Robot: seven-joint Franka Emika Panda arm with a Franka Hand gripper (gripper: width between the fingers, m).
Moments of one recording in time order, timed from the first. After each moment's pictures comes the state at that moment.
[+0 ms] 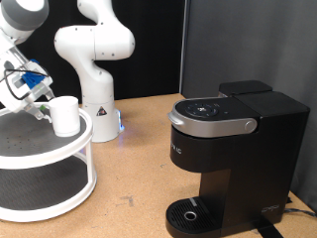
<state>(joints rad) -0.21 -0.58 -0.76 -2.82 0.26 2.09 -1.40</state>
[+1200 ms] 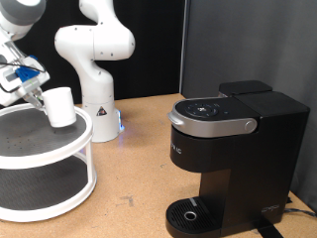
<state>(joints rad) -0.28 -0.63 -0.74 -2.82 0.26 2.10 -1.36</state>
